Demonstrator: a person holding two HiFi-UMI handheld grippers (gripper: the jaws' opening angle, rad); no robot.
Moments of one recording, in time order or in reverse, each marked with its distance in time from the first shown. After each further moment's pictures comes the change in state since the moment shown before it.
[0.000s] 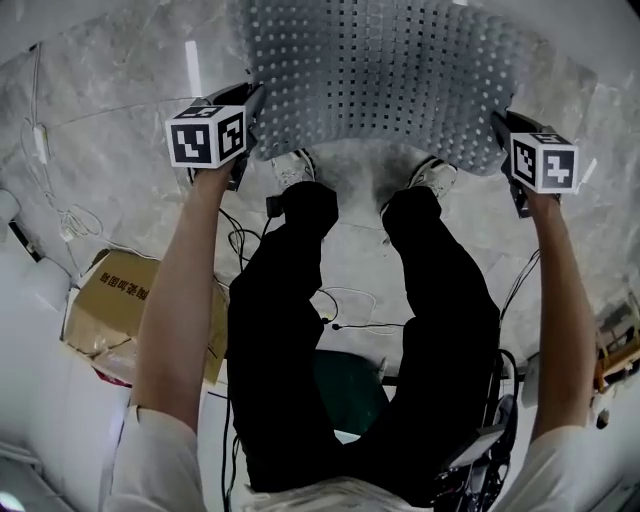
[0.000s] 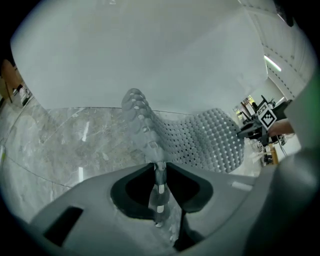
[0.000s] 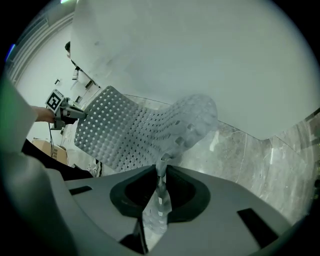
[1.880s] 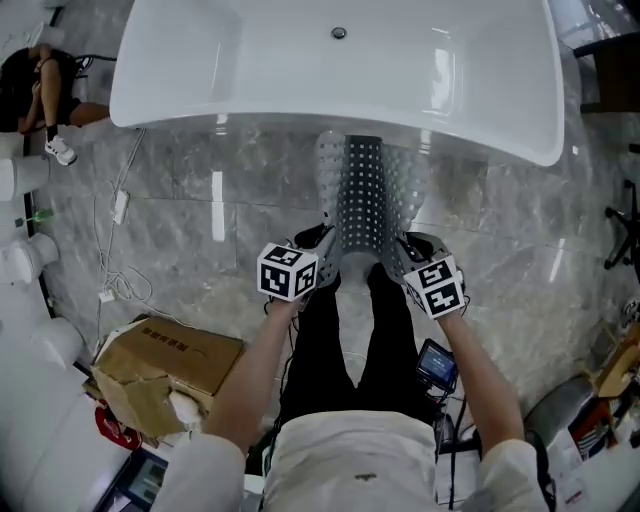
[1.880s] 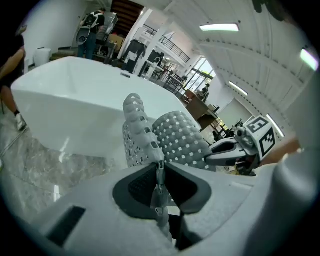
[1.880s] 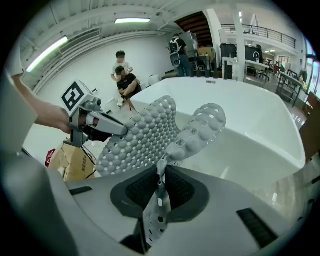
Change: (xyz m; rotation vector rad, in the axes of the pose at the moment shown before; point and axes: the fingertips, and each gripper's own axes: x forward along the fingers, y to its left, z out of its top) left arm -0.387 -0.275 0.141 0.043 -0.276 -0.249; right arm -0.428 0.248 0.114 -0.250 -0.321 0.069
